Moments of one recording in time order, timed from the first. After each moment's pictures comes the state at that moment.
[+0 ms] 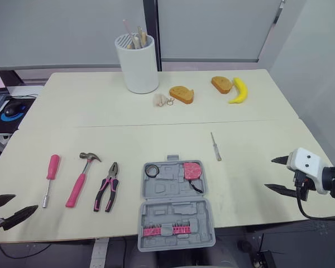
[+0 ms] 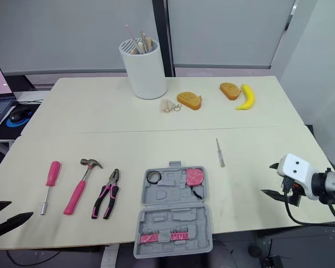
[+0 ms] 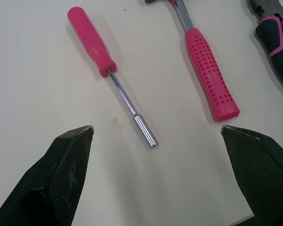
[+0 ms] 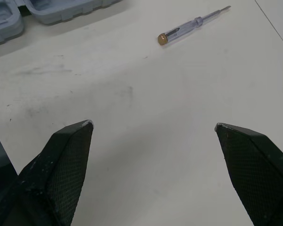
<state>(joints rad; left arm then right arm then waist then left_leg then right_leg) 0.30 1.01 0.65 0.54 -0.39 0.10 -1.17 0.04 -1.02 -0.23 -0.27 0.18 0.37 1.12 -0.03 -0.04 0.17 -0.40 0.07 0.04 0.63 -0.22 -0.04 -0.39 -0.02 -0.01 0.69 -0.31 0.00</state>
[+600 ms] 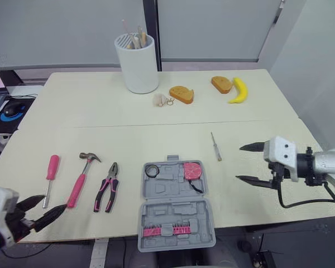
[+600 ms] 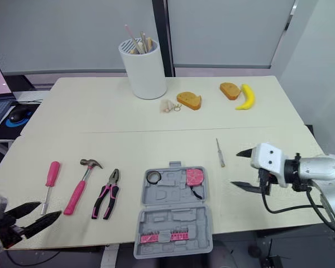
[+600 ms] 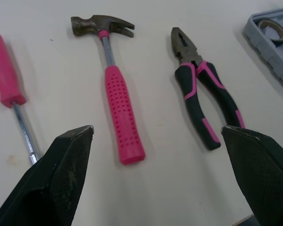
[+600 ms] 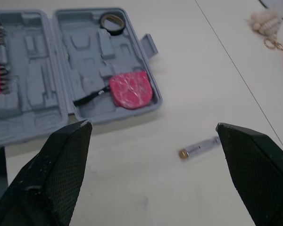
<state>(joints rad) 0.50 0.71 0.69 -0.17 -0.56 0.46 -0.92 -0.22 -0.94 -0.03 -0.47 0.34 0.47 1.12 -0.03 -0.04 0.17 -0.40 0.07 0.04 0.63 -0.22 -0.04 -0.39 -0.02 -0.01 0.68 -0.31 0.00</state>
